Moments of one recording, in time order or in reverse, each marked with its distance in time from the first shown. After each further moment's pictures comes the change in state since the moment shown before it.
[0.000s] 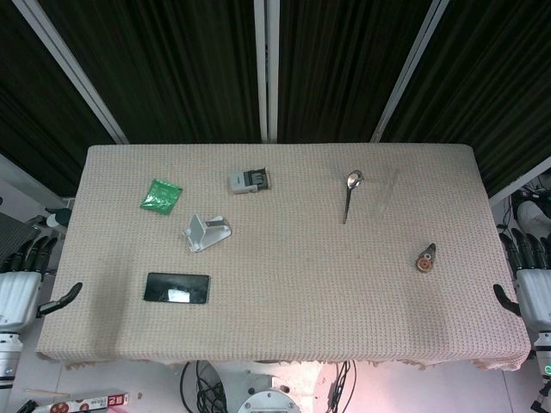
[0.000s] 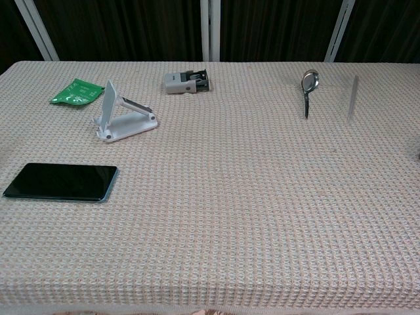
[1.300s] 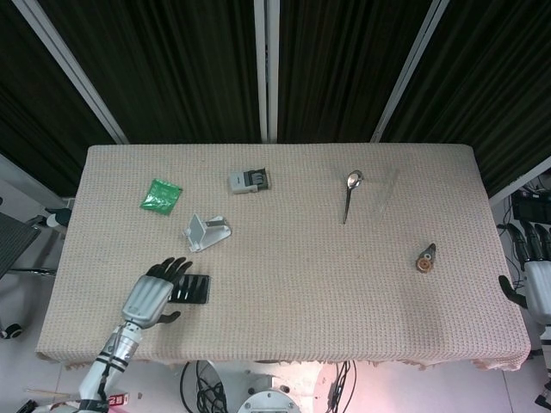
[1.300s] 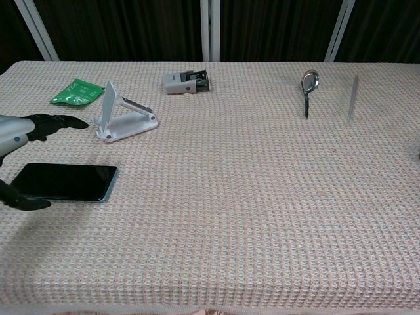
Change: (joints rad) left arm -0.206 -0.384 -0.001 -0.031 -0.034 -0.322 0.240; right arm 0.013 0.031 0.027 -0.022 0.008 0.015 0.009
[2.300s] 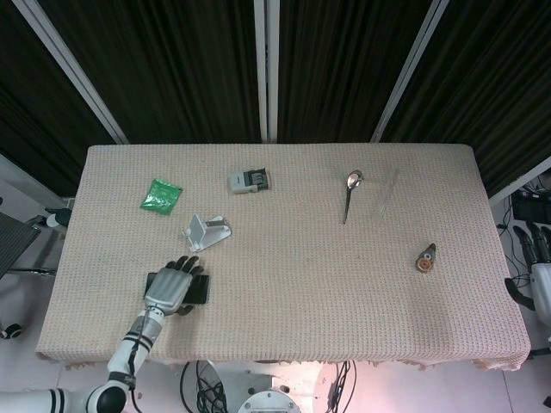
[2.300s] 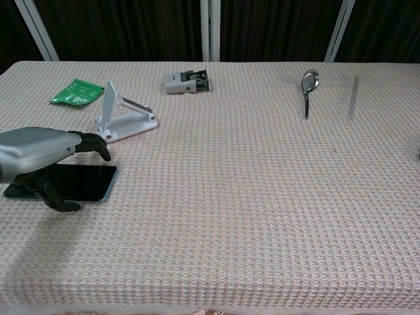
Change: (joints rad) left arm -0.175 -0.071 -0.046 -0.032 -0.416 -0.098 0.277; right arm -0.006 0.013 -0.011 0.044 0.002 -0.017 0.057
